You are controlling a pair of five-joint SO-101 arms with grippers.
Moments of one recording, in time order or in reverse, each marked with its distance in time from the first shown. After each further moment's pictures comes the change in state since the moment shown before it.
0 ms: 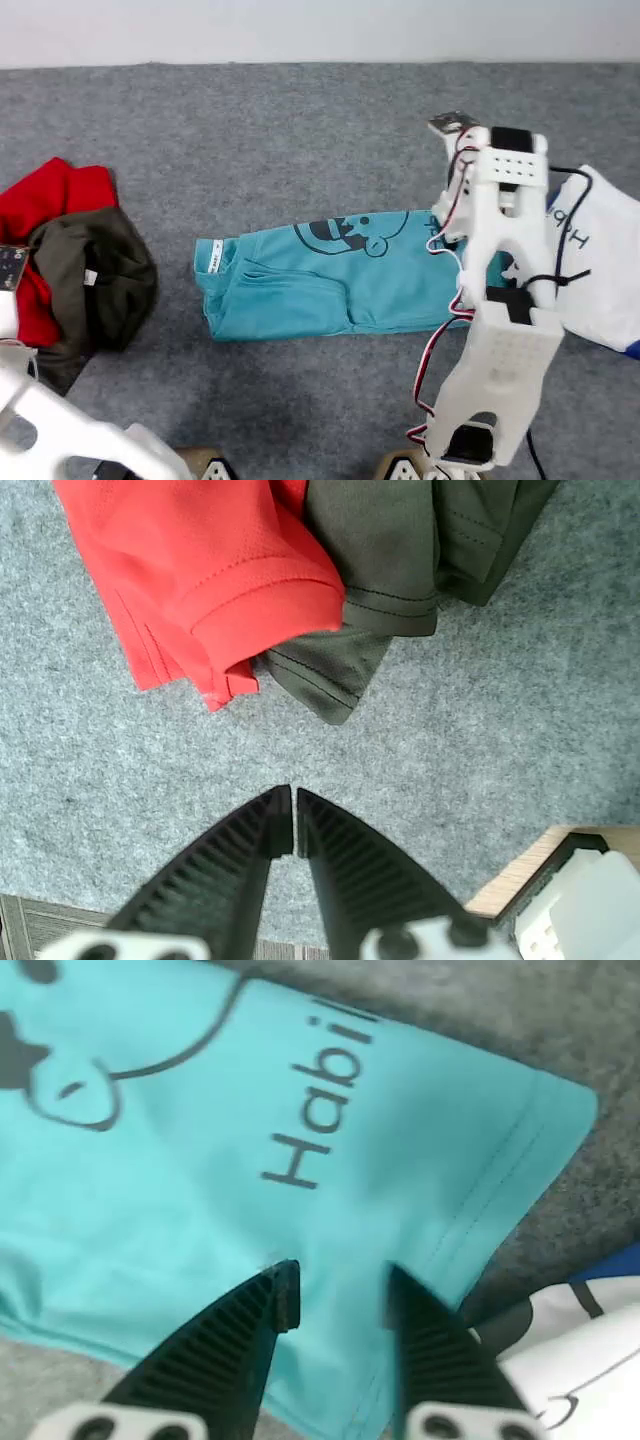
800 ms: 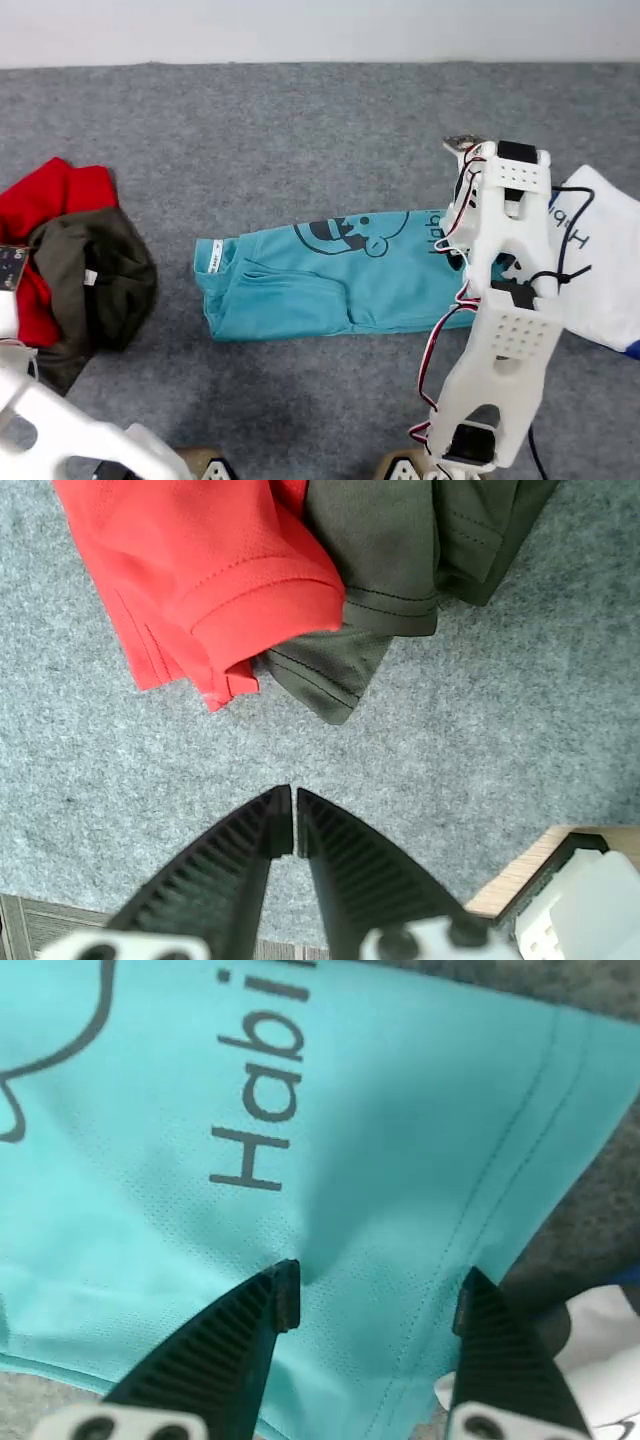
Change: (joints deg) left arm 0.0 0.0 0.0 0.0 0.0; right arm 2.5 6.0 0.0 0.1 -3.2
